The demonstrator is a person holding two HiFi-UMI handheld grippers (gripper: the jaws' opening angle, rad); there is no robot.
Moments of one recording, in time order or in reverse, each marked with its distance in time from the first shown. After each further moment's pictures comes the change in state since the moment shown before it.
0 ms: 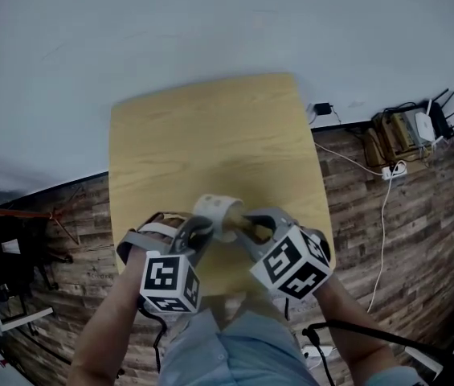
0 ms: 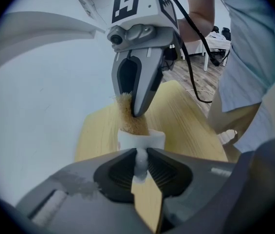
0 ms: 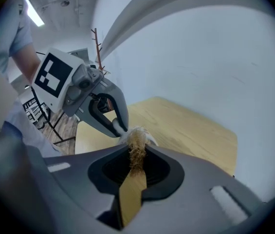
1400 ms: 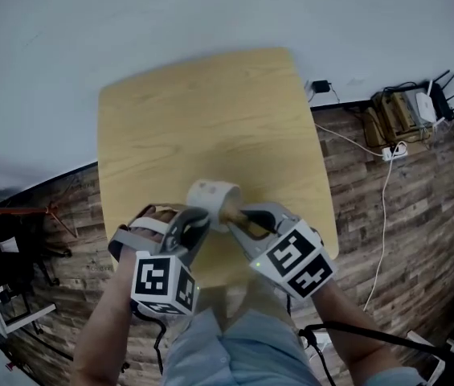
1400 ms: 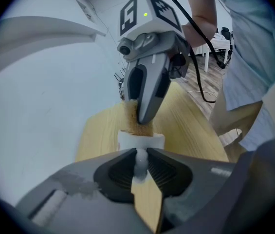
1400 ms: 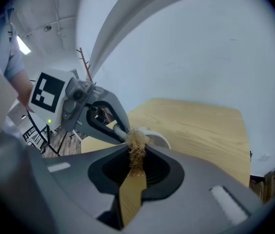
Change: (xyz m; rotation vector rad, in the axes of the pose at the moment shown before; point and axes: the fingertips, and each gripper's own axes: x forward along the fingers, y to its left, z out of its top) left arm 0.003 -0.005 0.006 0.005 -0.028 0.029; right arm 0.006 0.009 -0.011 0.243 -0.110 0.037
